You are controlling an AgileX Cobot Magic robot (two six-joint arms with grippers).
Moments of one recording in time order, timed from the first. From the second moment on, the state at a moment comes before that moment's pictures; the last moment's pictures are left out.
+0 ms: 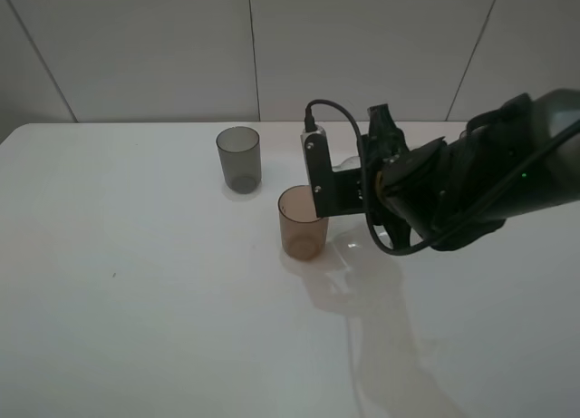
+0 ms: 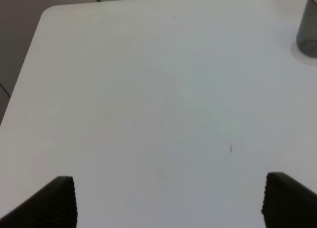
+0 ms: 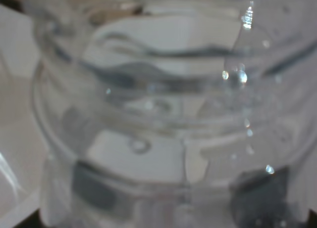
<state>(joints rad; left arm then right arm) -0.09 -0.01 -0.50 0.11 1.05 -0.02 0.78 1.80 -0.77 -1.73 0.68 0.53</state>
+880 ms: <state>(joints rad) -0.09 -0.01 -0.50 0.11 1.05 -0.02 0.78 1.80 -0.85 -1.73 0.70 0.32</state>
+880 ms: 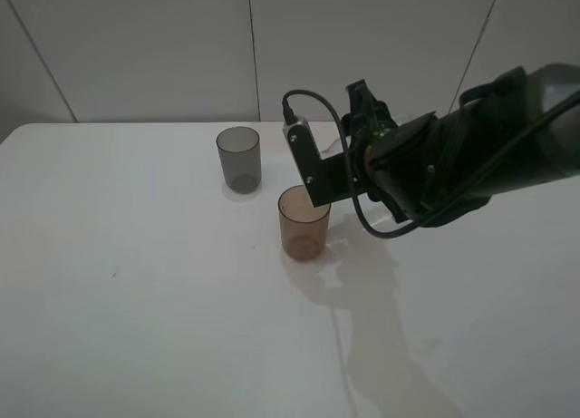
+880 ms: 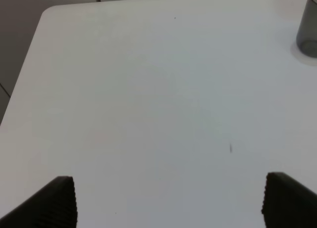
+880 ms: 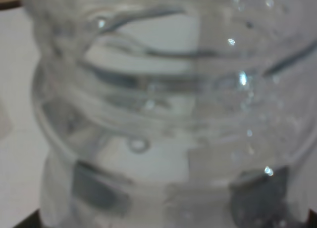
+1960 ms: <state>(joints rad) -0.09 -0.01 -0.50 0.11 1.05 -0.02 0.78 1.80 -0.90 -1.73 0.72 0.19</state>
